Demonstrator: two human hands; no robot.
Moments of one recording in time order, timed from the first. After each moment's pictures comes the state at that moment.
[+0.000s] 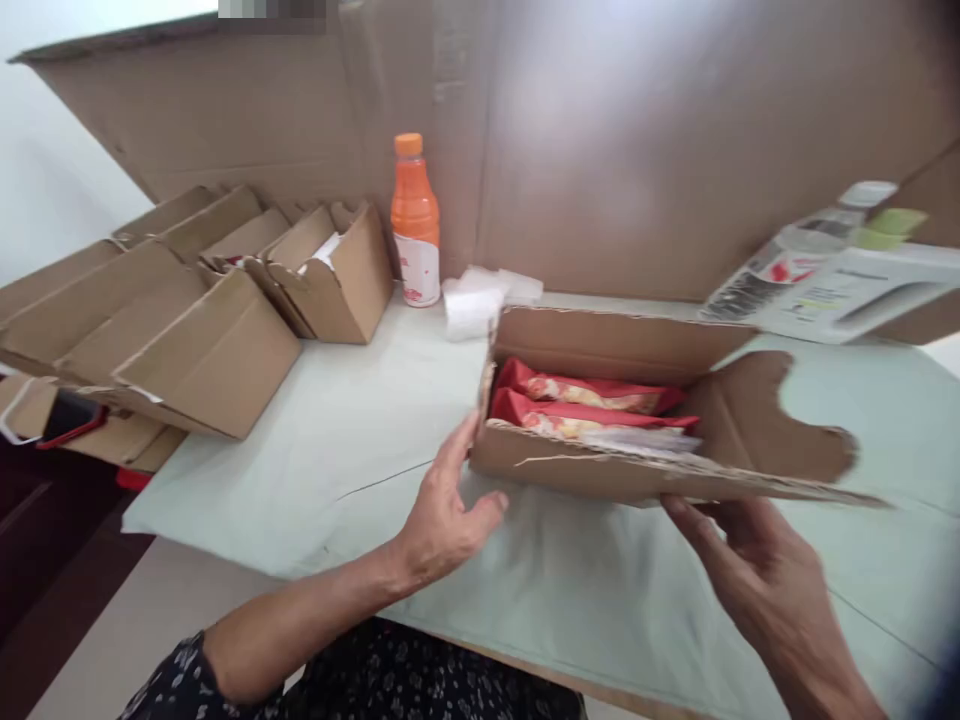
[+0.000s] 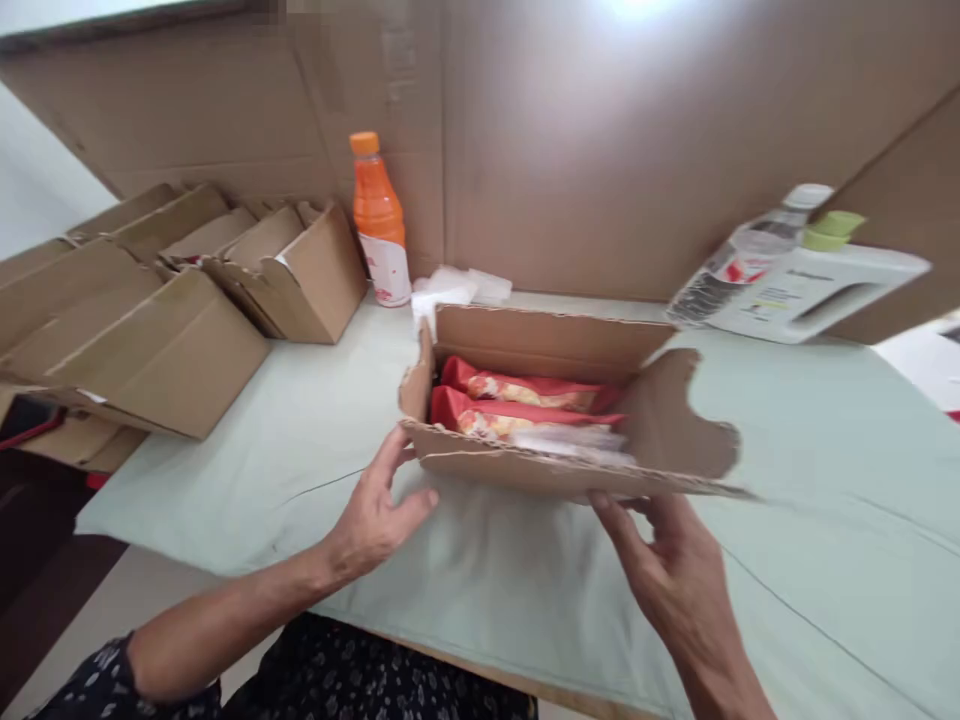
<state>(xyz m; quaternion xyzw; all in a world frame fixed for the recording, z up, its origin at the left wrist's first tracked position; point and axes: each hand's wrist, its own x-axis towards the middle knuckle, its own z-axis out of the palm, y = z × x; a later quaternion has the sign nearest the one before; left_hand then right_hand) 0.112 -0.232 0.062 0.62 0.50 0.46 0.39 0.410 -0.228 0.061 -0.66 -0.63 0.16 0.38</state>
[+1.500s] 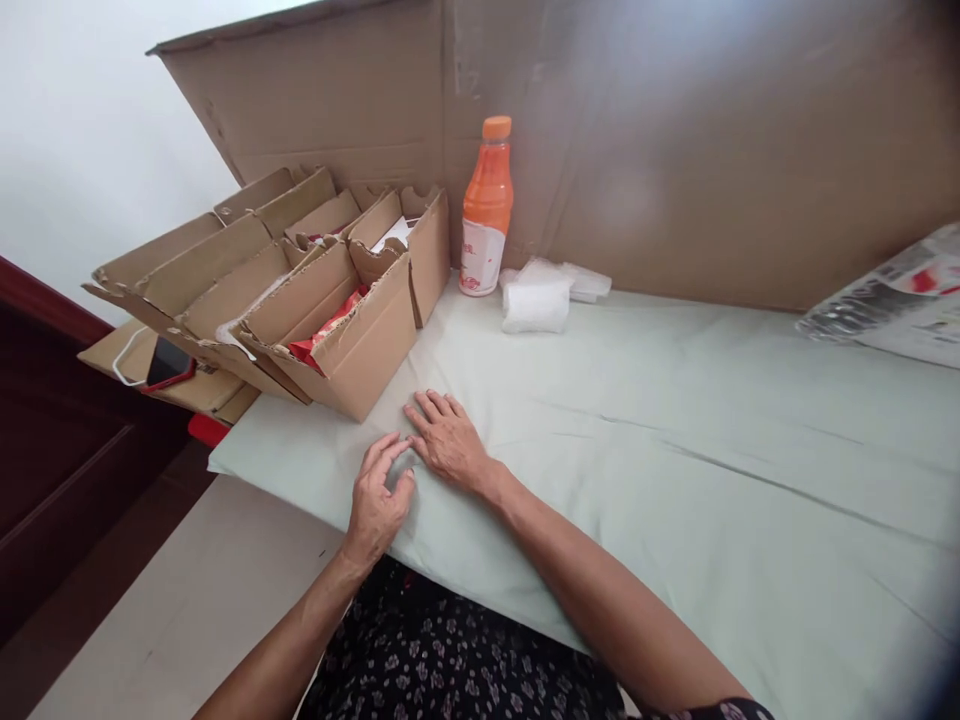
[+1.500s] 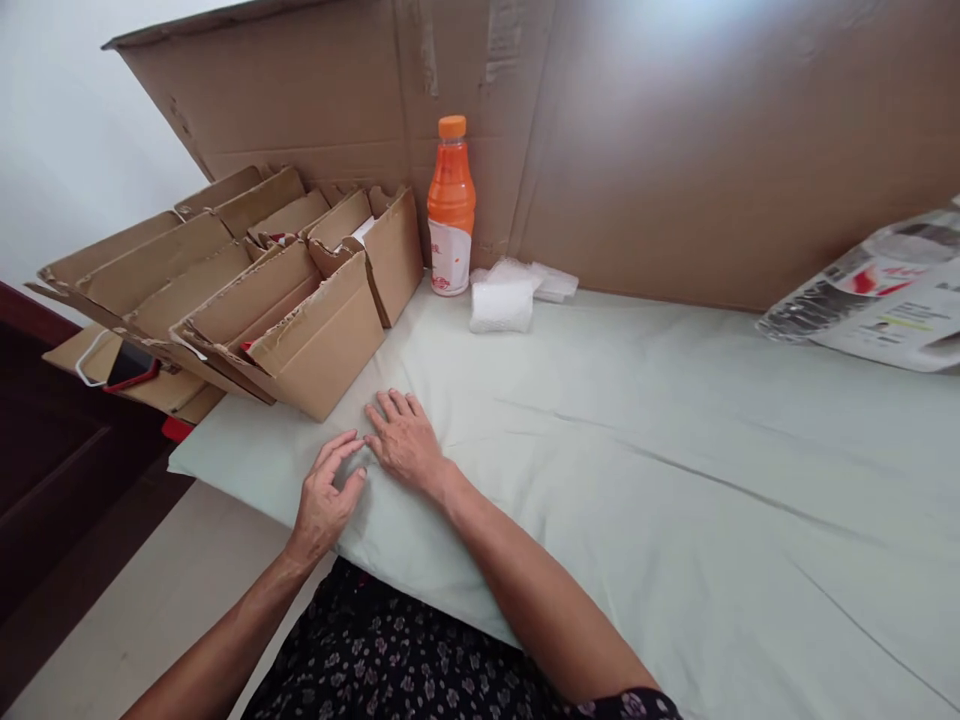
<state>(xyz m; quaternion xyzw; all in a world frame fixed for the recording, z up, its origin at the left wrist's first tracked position) -0.019 -0.287 0.002 0.55 0.70 0.45 0.13 0.097 -0.160 0.006 -0.29 -0.94 0.09 0.15</state>
